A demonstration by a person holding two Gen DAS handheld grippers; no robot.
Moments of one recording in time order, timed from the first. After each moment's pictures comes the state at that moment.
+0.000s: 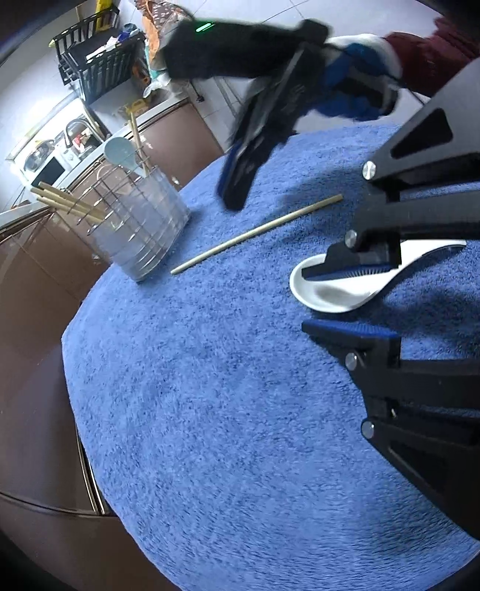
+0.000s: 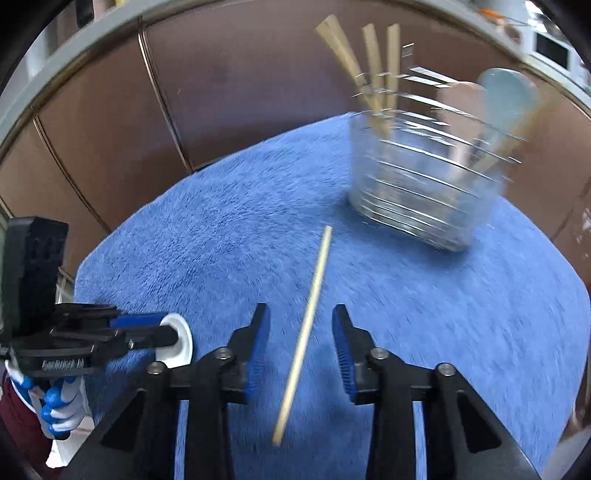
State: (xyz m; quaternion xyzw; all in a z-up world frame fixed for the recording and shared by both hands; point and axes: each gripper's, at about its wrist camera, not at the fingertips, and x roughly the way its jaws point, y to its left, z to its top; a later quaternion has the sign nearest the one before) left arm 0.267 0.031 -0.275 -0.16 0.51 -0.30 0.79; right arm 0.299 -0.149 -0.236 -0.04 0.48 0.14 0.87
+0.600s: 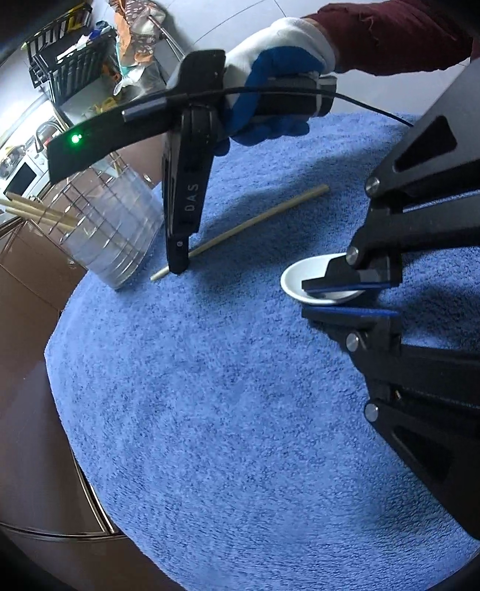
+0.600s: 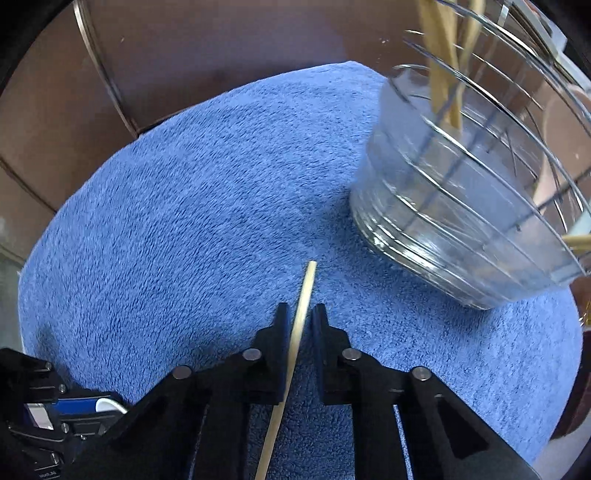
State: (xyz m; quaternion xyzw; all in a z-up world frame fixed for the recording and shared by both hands) left arm 0.281 -0.001 -0.271 -0.11 0.53 -0.31 0.78; right arm 0.382 -0.122 -0.272 -0.09 0.56 0.10 0.82
